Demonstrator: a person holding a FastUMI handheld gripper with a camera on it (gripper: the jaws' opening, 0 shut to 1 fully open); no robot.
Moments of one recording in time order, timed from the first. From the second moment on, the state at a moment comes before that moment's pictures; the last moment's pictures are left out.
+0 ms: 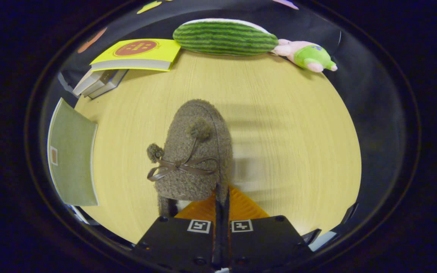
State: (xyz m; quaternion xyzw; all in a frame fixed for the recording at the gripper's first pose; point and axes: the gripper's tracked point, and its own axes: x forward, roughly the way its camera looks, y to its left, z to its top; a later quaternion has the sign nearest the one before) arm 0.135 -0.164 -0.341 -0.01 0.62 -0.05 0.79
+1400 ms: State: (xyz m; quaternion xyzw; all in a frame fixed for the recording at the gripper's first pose) arm 0.110 0.002 -0.171 -0.06 0.52 0.00 0.85
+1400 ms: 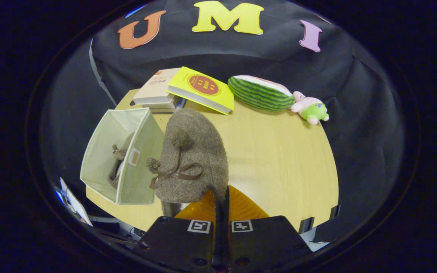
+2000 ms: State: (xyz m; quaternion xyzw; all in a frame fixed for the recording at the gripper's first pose) arm 0.138 0.142 -0.142 0.03 0.46 0.05 0.89
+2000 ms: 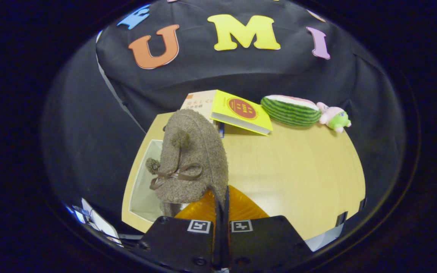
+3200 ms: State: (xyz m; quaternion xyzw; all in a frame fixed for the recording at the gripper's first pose) arm 0.147 0.214 -0.214 0.07 0.47 0.01 0.88
